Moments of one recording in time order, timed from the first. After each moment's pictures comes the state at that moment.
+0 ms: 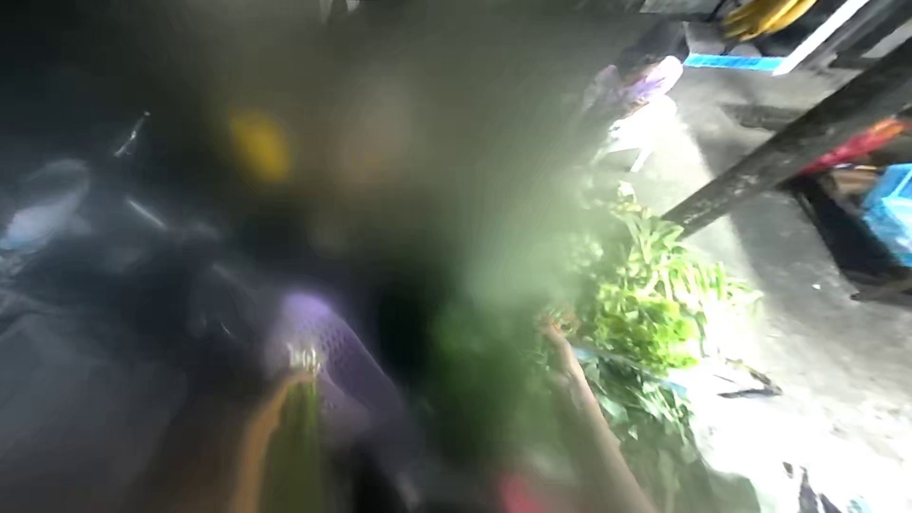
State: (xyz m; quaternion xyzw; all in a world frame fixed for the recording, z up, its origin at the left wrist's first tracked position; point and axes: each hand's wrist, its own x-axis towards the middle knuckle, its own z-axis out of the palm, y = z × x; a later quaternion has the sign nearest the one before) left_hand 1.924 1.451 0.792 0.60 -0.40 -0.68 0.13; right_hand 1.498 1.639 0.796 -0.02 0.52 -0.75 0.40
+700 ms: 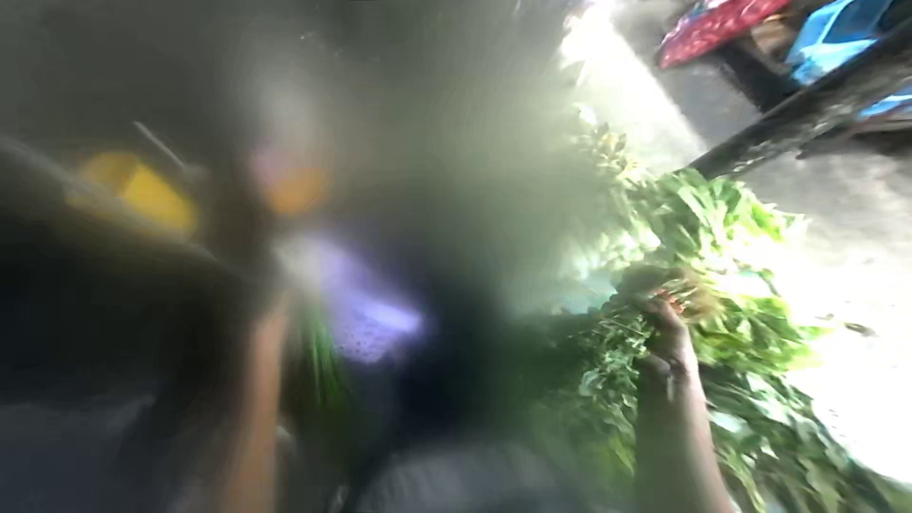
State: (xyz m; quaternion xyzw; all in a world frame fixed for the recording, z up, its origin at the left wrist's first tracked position) left_hand 1.521 0.779 0.739 0.47 -0.50 -0.73 0.07; right_hand 1.262 1.285 0.749 0.05 0.58 -0.81 0.08
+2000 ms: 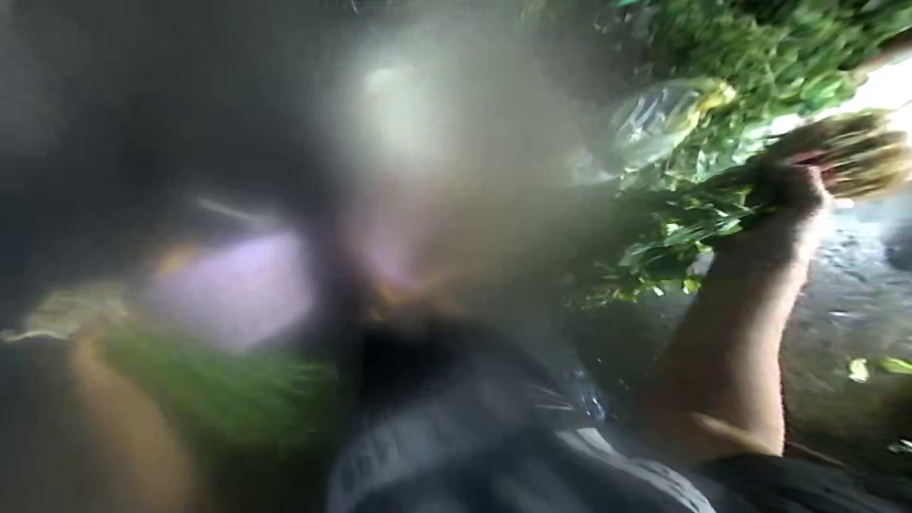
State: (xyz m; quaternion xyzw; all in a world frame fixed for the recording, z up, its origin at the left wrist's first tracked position) left_hand 1.234 -0.277 0.828 0.40 -0.49 -0.69 0.33; right_hand 0.744 0.263 0.685 0.04 0.61 -0.79 0.02
